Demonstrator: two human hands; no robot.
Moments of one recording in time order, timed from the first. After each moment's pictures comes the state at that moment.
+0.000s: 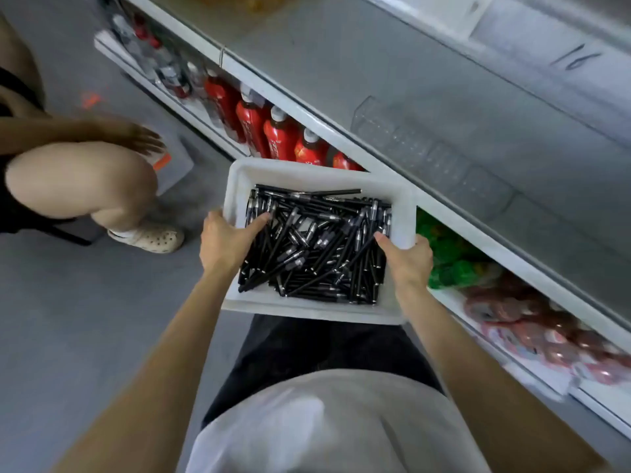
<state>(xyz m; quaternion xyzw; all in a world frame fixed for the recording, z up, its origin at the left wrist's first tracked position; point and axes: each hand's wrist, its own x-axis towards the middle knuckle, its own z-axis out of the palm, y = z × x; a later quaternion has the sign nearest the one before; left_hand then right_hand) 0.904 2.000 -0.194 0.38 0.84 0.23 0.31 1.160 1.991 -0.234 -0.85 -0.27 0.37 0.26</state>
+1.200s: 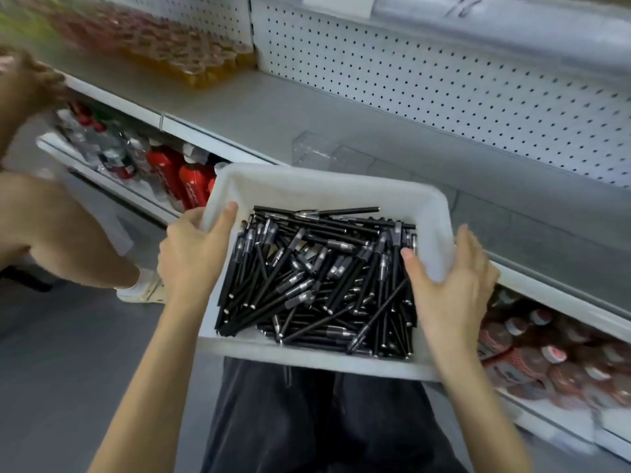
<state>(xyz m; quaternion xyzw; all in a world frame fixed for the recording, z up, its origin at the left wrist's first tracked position) 0.963 2.000 -0.201 0.45 0.76 0.39 0.26 1.212 1.918 -0.218 -0.80 -0.44 0.06 0.40</state>
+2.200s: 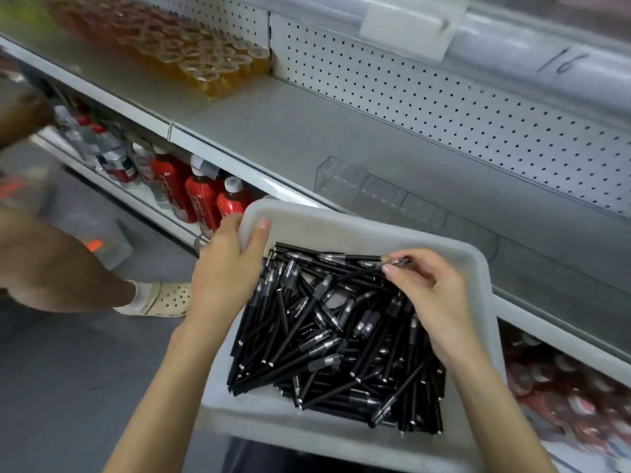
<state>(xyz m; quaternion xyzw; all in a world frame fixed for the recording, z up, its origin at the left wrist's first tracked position) 0.956 2.054 -0.199 0.58 0.68 0.35 0.28 1.185 2.004 -0.213 -0.59 -0.48 0.36 0.54</state>
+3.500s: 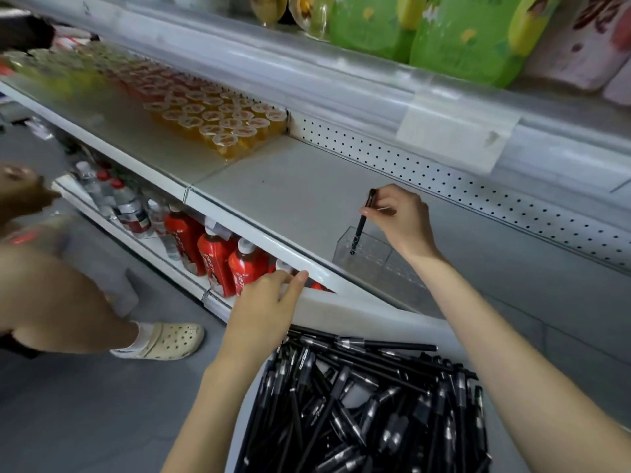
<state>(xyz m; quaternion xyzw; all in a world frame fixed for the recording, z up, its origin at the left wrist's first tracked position) 0.959 2.136 -0.211 0.66 0.63 0.30 0.29 1.173 2.230 -0.177 -0.63 -0.62 0.17 0.43</state>
